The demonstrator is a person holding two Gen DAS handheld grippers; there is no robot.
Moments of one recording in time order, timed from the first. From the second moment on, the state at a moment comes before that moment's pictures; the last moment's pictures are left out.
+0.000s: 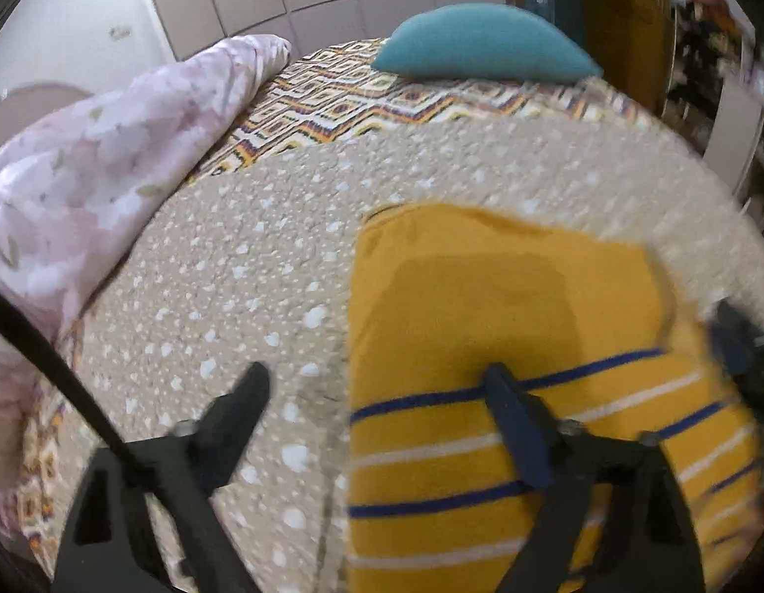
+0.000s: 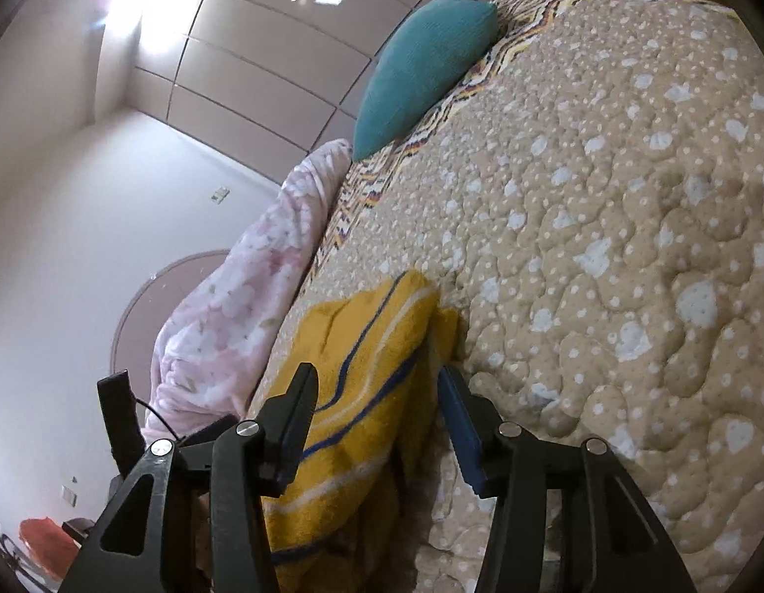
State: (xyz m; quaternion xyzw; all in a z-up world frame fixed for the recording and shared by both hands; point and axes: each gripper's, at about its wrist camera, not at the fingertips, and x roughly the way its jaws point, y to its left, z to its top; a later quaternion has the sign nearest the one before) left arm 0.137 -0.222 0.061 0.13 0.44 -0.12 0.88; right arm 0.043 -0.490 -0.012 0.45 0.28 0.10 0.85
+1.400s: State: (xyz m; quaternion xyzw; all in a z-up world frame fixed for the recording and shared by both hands) left arm 0.144 -0.379 0.031 0.17 0.51 -0.21 0.82; right arm 0.005 -0.549 -0.012 0.53 0.21 0.06 0.82
